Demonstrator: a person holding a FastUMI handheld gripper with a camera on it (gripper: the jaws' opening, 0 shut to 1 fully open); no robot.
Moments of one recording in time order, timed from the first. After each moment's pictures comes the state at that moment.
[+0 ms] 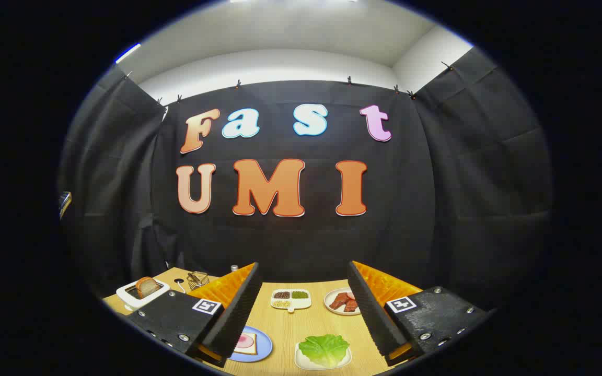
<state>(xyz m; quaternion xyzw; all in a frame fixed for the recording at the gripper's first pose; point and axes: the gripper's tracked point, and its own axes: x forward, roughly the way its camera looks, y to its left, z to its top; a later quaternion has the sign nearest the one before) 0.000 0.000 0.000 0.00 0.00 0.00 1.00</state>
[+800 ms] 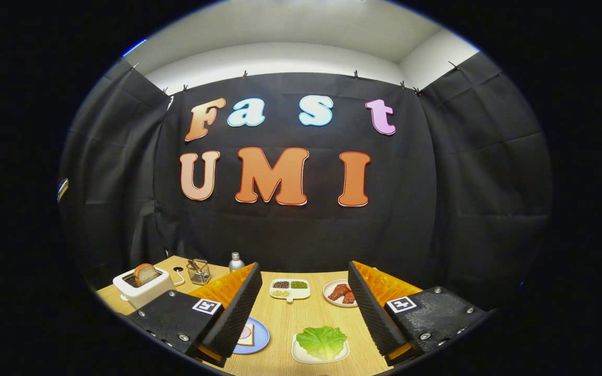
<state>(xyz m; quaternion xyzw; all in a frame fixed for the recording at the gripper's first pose) -0.006 -0.002 -0.027 -0.01 0.03 0.00 1.00</state>
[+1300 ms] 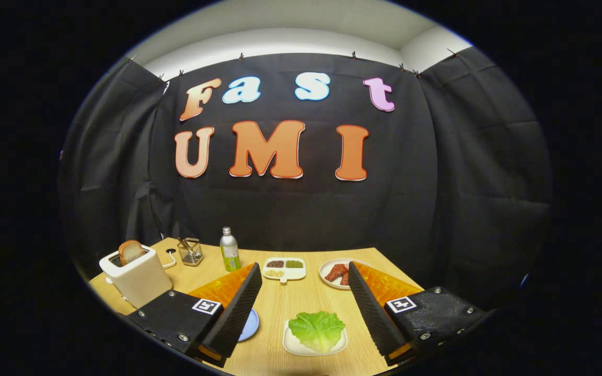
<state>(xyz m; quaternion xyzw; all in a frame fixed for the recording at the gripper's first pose) 0.012 -0.019 -0.121 -0.01 0.10 0.01 0.99</state>
